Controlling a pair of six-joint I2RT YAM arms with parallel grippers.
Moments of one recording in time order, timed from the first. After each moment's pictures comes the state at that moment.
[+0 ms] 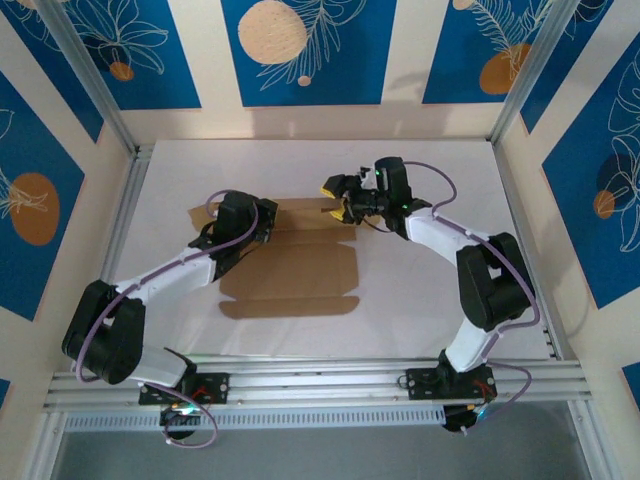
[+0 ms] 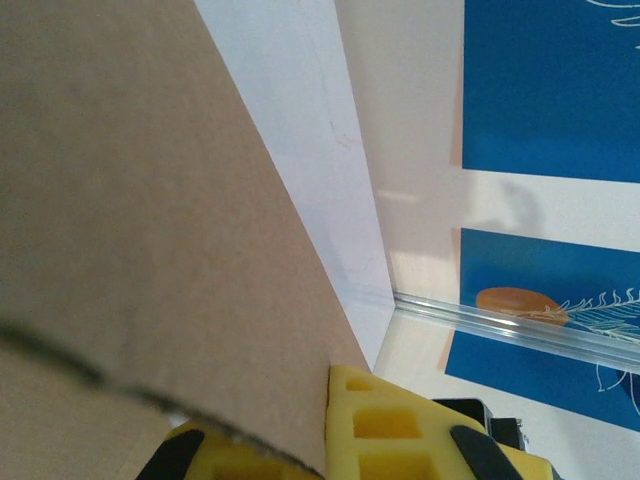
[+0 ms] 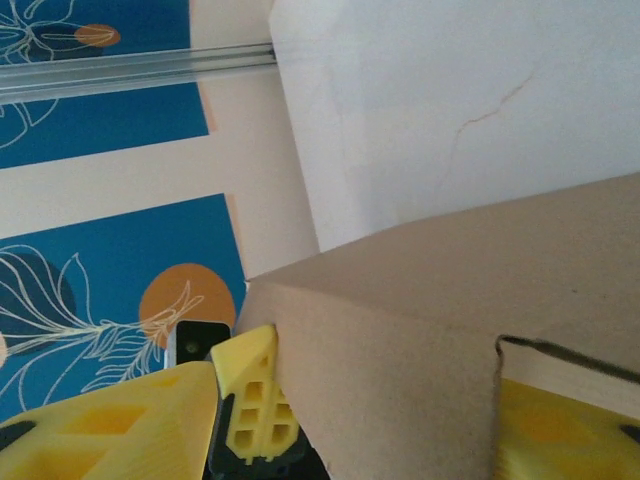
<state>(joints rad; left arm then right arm) -0.51 1.42 0.83 0.16 -0.03 -1.55 0.39 1.71 1.11 0.14 -0.67 1.33</state>
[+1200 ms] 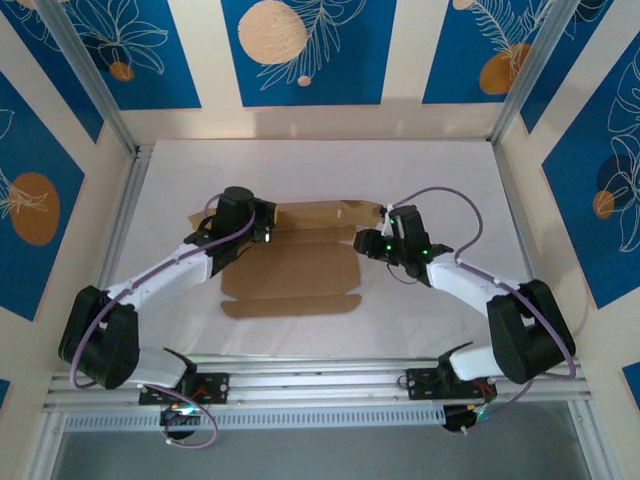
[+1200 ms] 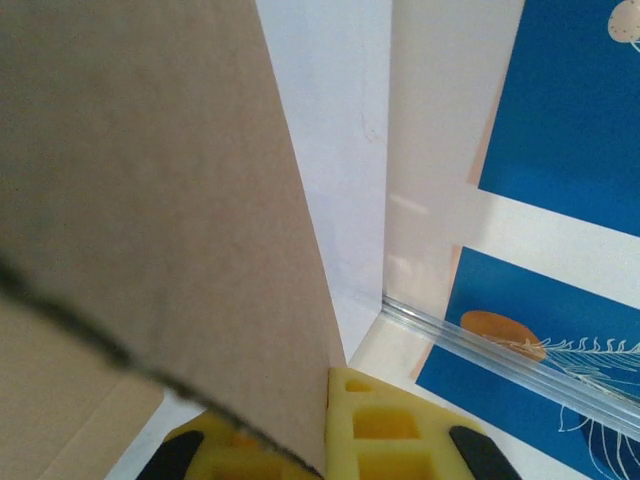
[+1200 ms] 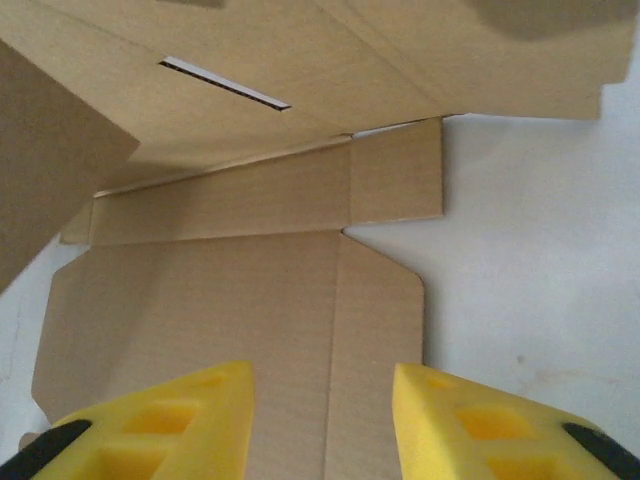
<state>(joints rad) -0.51 1.38 0.90 -0.03 -0.01 -1.76 0.41 1.38 0.69 -0.02 -0.23 0.61</state>
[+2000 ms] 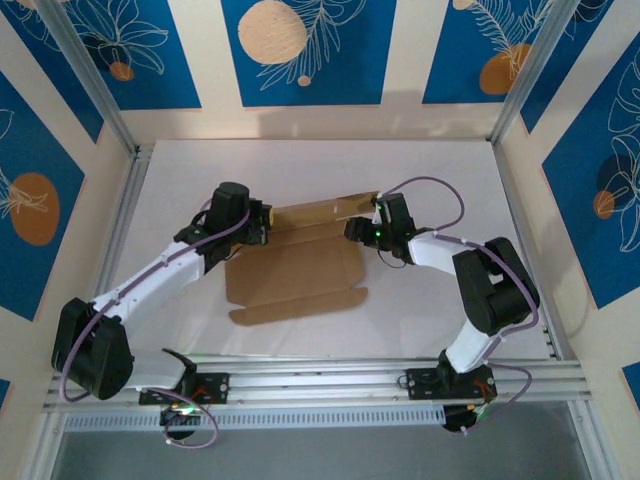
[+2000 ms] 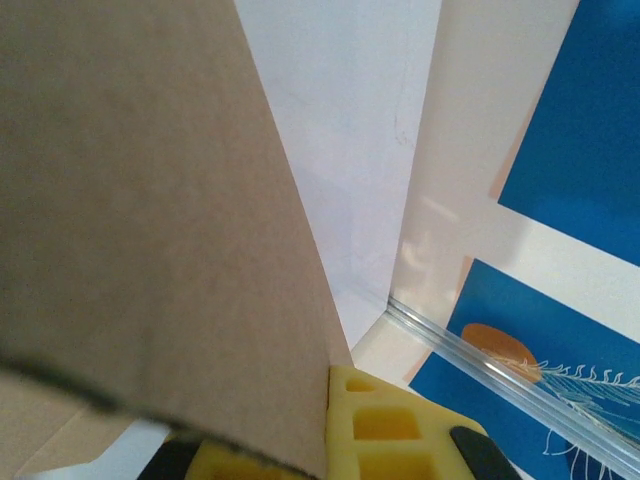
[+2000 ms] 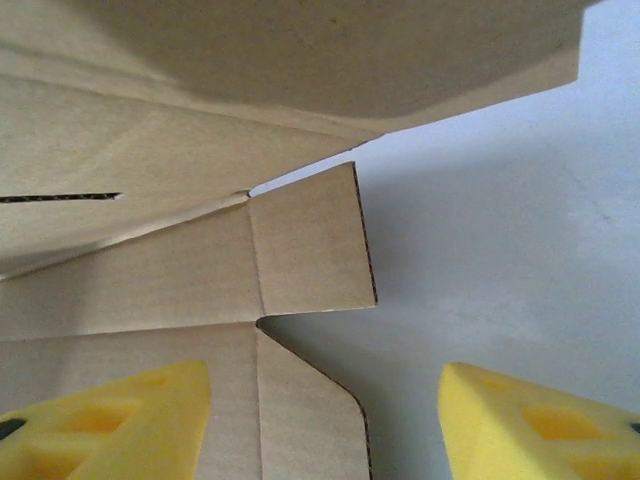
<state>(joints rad) -0.50 1.33 0.98 -0.25 0.02 -1.86 0.38 1.67 0.83 0.08 -0.21 0.59</state>
